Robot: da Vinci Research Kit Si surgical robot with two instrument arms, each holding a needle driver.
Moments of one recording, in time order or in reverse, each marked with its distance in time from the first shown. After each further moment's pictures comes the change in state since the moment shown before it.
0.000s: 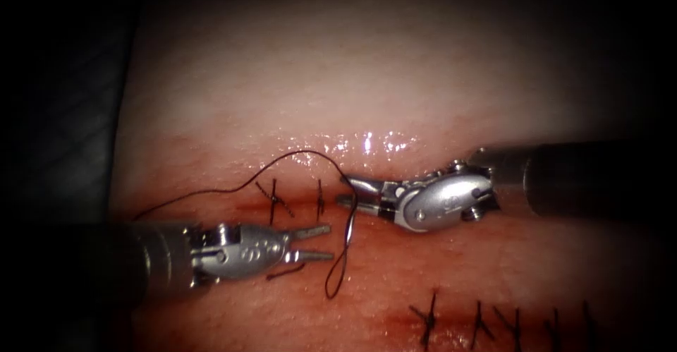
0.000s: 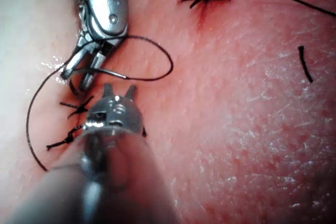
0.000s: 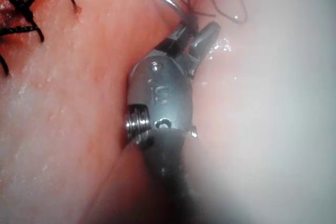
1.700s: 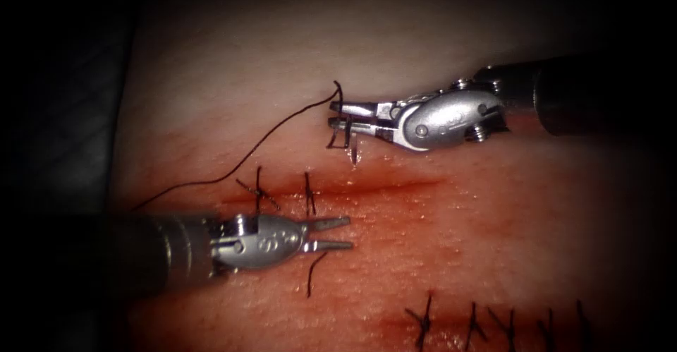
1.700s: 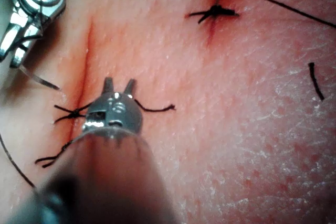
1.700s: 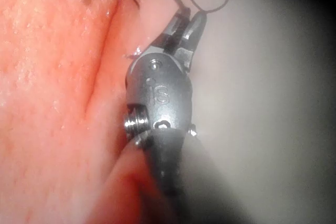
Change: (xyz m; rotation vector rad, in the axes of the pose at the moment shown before) right arm 0.008 0.011 0.001 -0.228 0.341 0.074; left arm 0.001 -0.001 0.001 -0.021 0.093 0.016
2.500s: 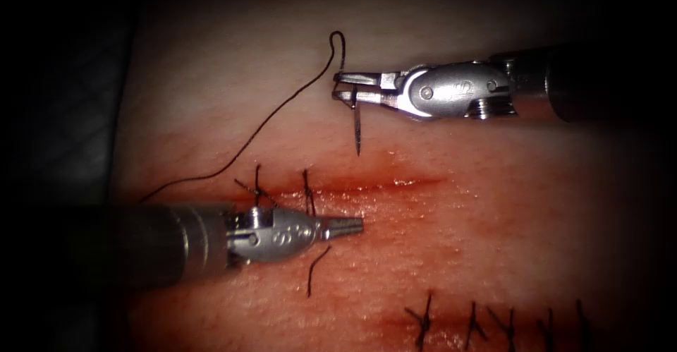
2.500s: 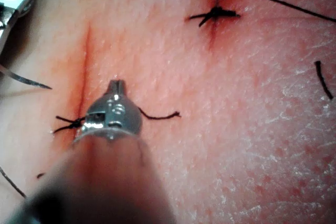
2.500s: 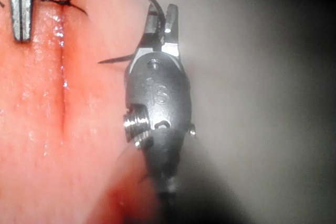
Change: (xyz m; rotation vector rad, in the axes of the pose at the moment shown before) right arm 0.001 0.006 0.001 -0.030 -0.016 0.220; left arm 0.000 -0.001 0.002 0.040 -0.030 0.050
